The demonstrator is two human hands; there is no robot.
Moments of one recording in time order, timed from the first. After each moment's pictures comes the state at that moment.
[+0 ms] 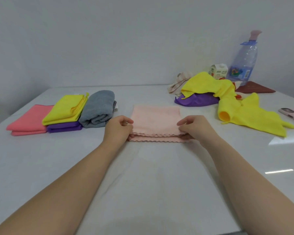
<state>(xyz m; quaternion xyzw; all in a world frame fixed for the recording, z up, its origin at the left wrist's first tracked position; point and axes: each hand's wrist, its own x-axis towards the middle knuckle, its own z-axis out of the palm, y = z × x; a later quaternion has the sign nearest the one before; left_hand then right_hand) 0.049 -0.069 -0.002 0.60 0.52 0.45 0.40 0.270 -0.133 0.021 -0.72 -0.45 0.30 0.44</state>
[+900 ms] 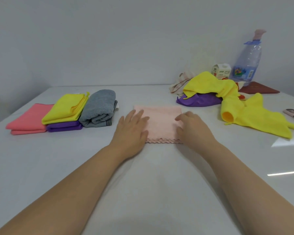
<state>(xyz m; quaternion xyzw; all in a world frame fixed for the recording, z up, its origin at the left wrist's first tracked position) 0.057 -0.073 -0.009 0.88 0.44 0.17 -0.01 0.258 -0.134 0.015 -0.75 -0.64 -0.03 0.19</state>
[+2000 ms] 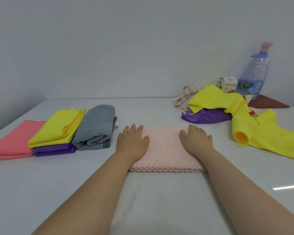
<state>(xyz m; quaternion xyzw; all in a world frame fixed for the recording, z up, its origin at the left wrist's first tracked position) 0.087 0.004 -0.016 0.81 0.57 0.13 0.10 0.288 -0.041 -0.012 -0.84 -0.52 0.03 0.18</state>
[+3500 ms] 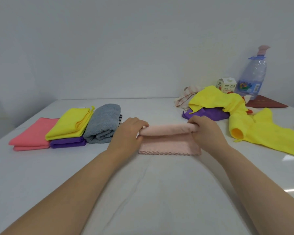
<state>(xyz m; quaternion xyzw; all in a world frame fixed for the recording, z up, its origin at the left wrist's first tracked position) 0.047 -0.032 0.003 0.85 0.35 0.40 0.00 0.294 -0.092 0.020 -0.68 -0.65 -0.10 0.33</state>
